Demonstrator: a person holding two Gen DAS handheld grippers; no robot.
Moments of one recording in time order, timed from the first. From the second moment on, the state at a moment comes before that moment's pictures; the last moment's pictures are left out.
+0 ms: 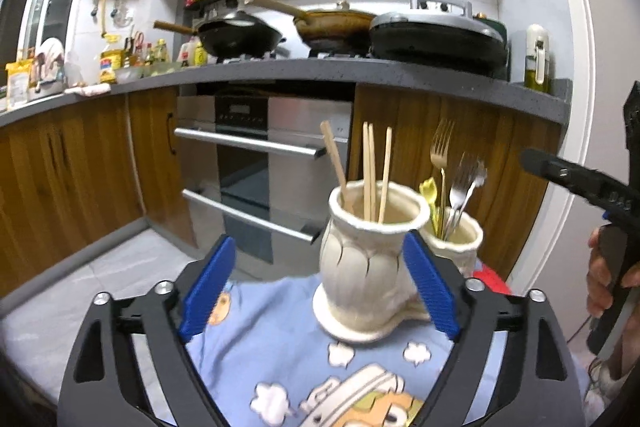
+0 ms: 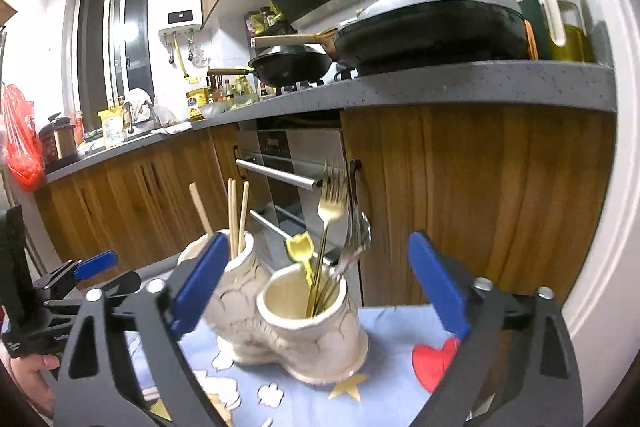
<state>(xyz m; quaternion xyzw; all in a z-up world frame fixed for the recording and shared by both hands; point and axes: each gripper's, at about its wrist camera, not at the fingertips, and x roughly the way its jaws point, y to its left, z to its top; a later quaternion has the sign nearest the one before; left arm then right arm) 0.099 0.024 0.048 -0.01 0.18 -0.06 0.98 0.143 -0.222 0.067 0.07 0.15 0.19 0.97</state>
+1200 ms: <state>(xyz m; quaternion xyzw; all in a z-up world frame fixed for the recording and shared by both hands) 0.012 0.013 -0.033 0.01 0.36 -0.04 0.93 0.072 -0.203 -0.038 0.01 0.35 0.22 0.91</state>
